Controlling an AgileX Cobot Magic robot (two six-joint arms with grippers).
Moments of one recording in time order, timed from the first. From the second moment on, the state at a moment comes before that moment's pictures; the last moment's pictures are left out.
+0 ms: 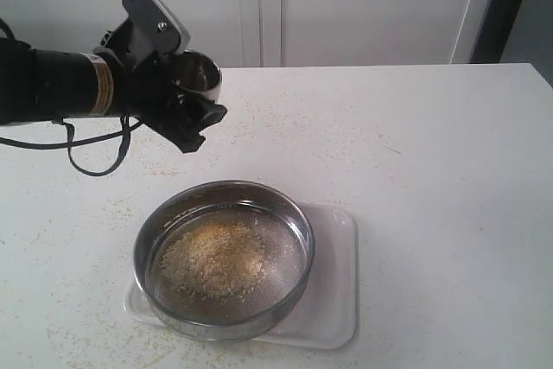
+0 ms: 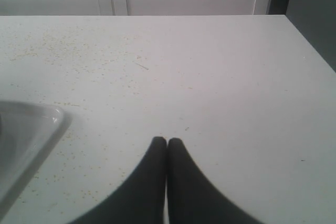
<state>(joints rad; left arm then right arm) -0.44 1.61 -0.99 1.33 -0.25 -0.80 0.08 0.01 -0.01 0.01 0.34 0.06</state>
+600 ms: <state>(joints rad) -0.33 1.69 -0.99 0.50 -0.59 -0.43 0.08 0.01 -0.01 0.01 0.34 0.06</state>
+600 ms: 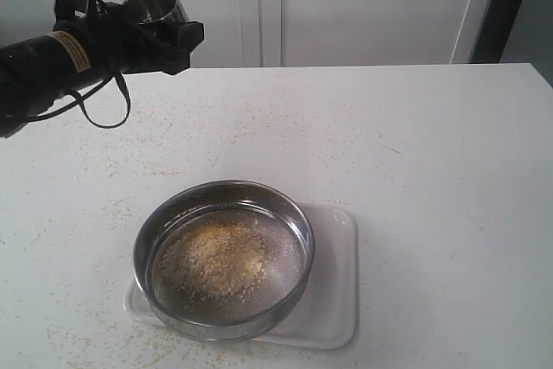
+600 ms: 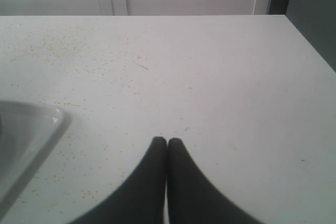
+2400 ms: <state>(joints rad) -0.35 2.25 -1.20 0.50 -0.70 -0.32 0.08 0.01 -0.01 0.01 0.34 0.06</state>
